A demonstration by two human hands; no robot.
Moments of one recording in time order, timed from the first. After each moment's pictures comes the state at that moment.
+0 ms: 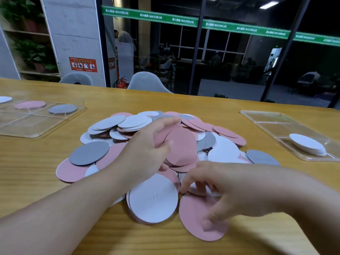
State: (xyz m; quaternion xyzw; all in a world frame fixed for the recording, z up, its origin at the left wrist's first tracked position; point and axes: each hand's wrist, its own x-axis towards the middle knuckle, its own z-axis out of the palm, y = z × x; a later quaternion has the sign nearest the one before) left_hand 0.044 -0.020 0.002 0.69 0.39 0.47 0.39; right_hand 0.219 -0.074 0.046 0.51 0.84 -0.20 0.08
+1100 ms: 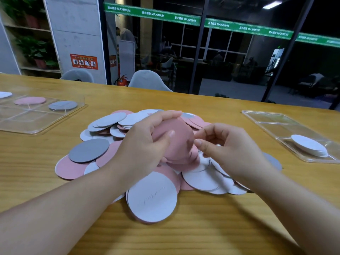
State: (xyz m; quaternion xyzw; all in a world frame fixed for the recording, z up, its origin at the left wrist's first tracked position) left_hand 0.041 -0.018 0.000 0.68 0.37 0.54 0.33; right_hand 0.218 -0.038 0.022 0.50 0.72 -0.22 -0.43
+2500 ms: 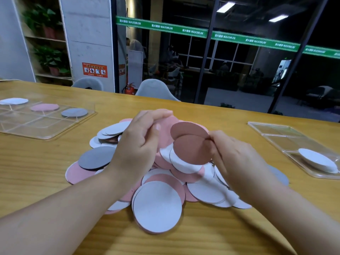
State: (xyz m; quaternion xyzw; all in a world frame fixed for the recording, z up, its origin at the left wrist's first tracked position) left_hand 0.028 -0.009 0.002 0.69 0.36 0.61 0.17; right_hand 0.223 -0.031 0.021 0.52 0.81 0.17 -0.22
